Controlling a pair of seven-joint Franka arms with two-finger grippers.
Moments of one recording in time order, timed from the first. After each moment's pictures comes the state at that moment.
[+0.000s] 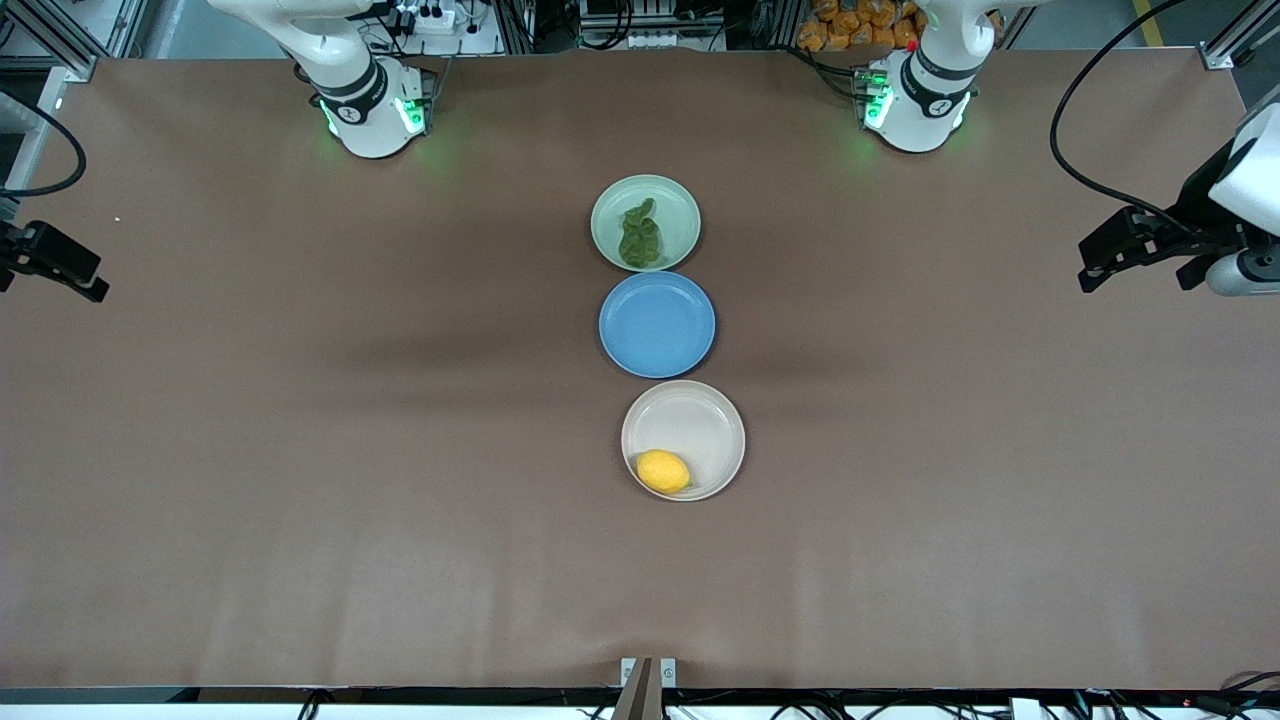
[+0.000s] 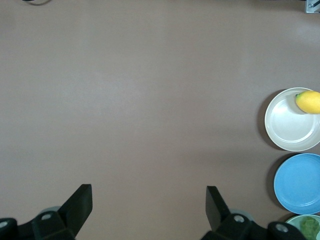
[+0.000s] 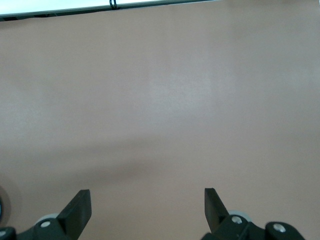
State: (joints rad) left arm 0.06 0.05 -0.19 -1.46 0.04 1.60 -0.14; right arm 0.00 0.04 -0.06 -1.48 -0.05 1.62 0.07
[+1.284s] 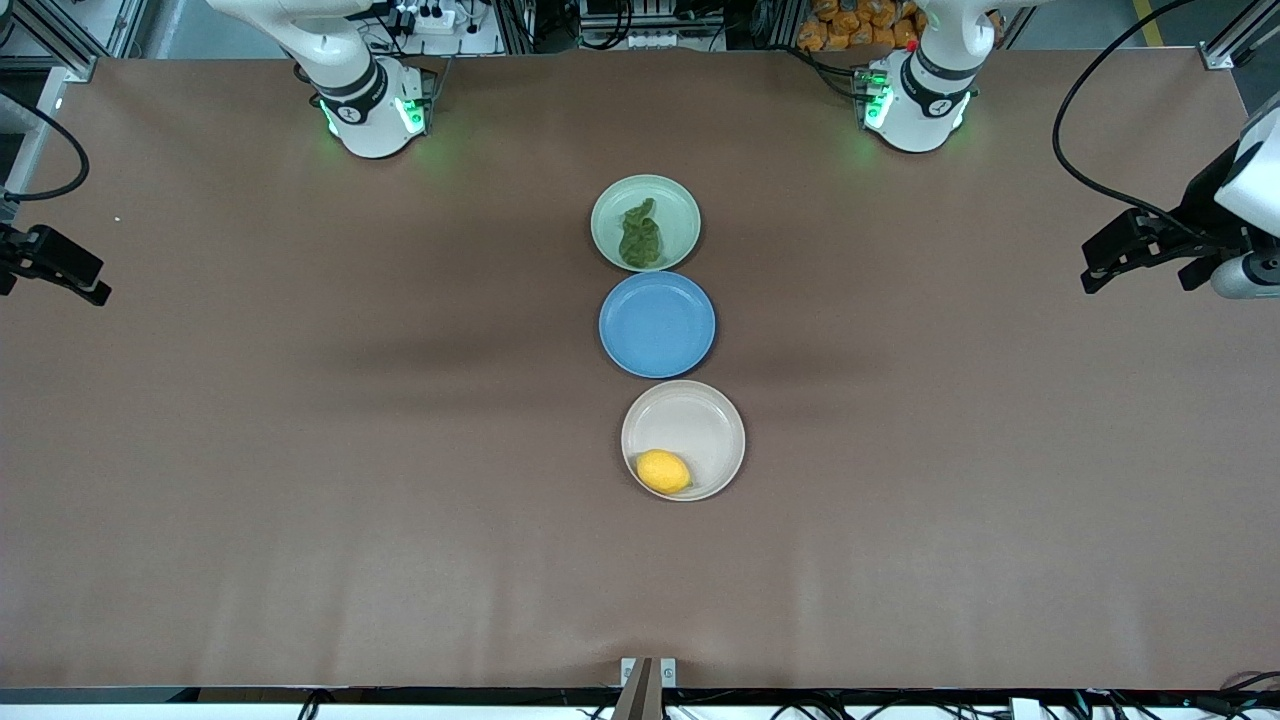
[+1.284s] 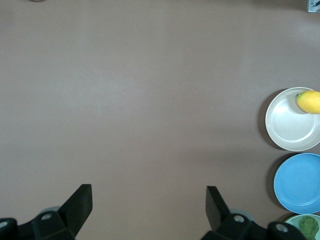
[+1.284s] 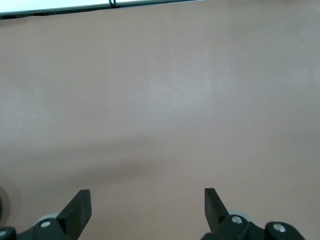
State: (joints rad) left arm 0.07 0.05 -0.19 -1.46 0.03 1.60 -0.14; right arm 0.03 0.04 -0.08 -1.48 -0.05 1.61 0.07
